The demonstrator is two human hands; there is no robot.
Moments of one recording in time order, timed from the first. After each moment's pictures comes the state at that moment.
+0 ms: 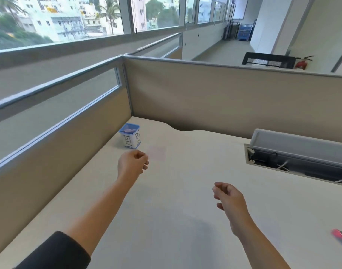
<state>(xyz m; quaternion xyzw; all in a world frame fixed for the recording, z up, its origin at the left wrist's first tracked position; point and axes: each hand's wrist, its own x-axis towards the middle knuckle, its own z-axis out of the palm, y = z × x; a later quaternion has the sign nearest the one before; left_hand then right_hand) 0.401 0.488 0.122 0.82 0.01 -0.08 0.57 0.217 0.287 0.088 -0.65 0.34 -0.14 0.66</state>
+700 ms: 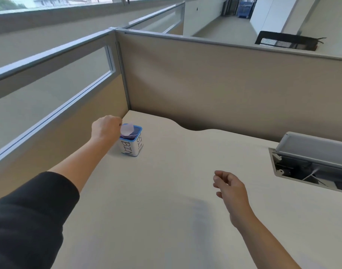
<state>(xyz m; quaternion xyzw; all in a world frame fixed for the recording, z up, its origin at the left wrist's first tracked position) 0.647 0.507 0.111 0.98 -0.17 0.09 0.08 0.367 0.286 0.066 -0.67 0.37 -0.15 0.63</state>
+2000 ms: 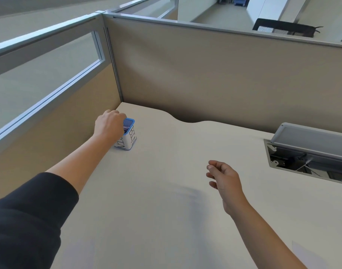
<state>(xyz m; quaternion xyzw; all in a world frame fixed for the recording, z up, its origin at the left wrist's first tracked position) 0.649 0.485 0.084 0.97 -0.23 0.10 0.06 0.377 0.281 0.064 -0.63 0.37 -0.16 0.67</state>
